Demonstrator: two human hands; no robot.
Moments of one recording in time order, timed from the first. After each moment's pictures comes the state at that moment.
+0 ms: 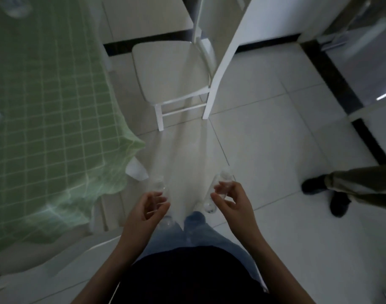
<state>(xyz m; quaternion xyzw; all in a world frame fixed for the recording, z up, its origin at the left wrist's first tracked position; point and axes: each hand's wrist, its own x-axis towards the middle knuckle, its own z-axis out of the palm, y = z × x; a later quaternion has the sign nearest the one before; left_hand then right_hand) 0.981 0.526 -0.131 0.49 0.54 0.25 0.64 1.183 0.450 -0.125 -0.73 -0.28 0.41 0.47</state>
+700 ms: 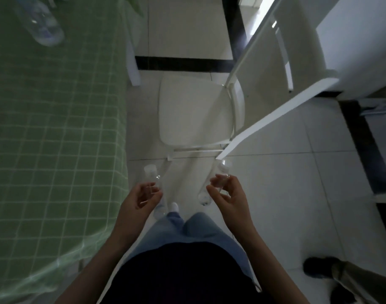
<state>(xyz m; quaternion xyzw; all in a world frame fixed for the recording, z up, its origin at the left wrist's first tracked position) 1.084 0.767 -0.130 0.40 0.59 0.37 0.60 1.294 0.741 -0.118 -0.68 -0.39 0.46 0.41</state>
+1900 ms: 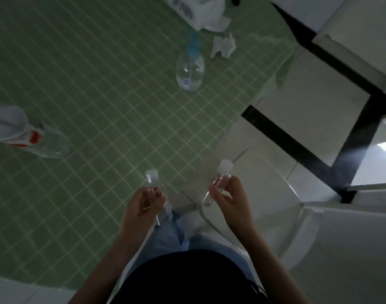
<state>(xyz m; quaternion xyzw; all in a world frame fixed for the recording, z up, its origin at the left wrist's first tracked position) 1.033 0.949 -0.130 0.14 0.69 0.58 0.40 1.189 1.086 -0.119 -0.48 -0.60 0.60 0.23</state>
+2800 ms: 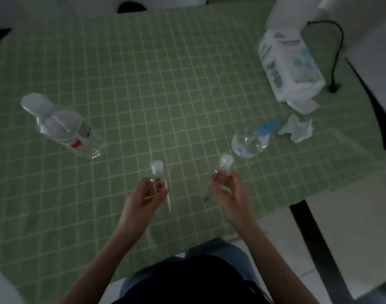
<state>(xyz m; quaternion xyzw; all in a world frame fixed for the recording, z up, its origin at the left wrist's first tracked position) 0.955 1.038 -0.127 0.01 0.74 0.64 0.22 1.025 1.240 -0.125 -0.27 -0.70 0.66 0.05</state>
